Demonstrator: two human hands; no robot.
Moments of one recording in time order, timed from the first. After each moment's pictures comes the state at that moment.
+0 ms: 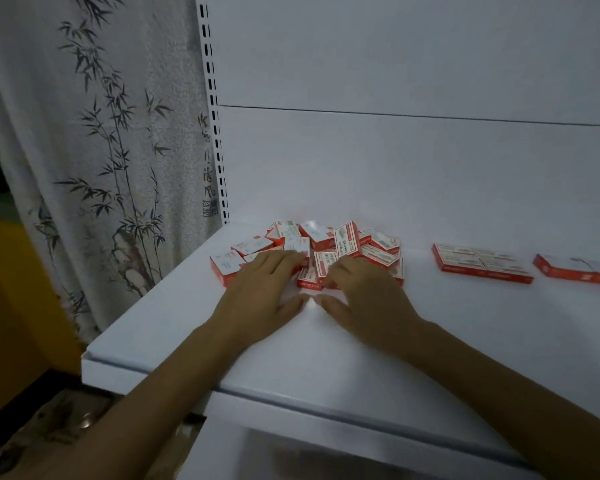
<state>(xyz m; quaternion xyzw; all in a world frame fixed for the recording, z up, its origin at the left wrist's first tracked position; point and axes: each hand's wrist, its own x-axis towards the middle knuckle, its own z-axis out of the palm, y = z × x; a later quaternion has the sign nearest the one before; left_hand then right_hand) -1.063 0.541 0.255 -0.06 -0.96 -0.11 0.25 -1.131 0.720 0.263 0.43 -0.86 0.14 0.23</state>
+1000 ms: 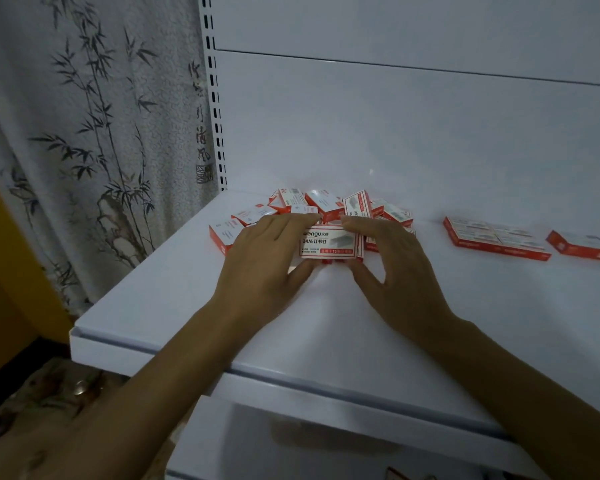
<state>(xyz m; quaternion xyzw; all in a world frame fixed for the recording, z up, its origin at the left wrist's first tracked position) -1.054 0.548 0.254 -0.05 -0.91 -0.14 0.38 -1.118 0.723 0.257 0.41 -0.81 0.29 0.31</state>
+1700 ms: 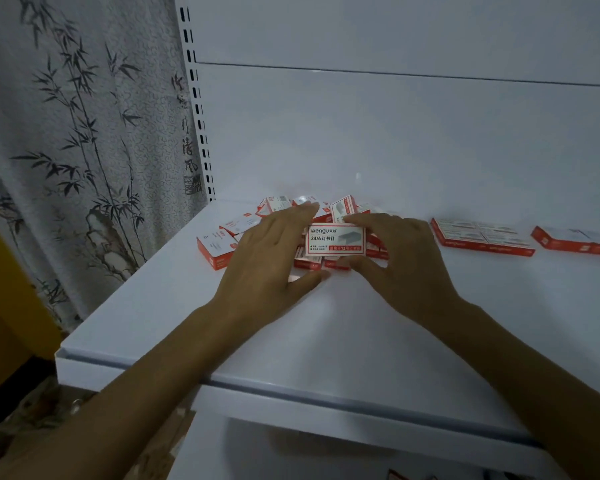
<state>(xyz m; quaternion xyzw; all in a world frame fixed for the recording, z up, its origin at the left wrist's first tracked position) -1.068 0.553 0.263 -0.11 -0.92 -0.17 0.33 -1.128 0.739 0.280 0.37 -0.85 0.26 0.27</state>
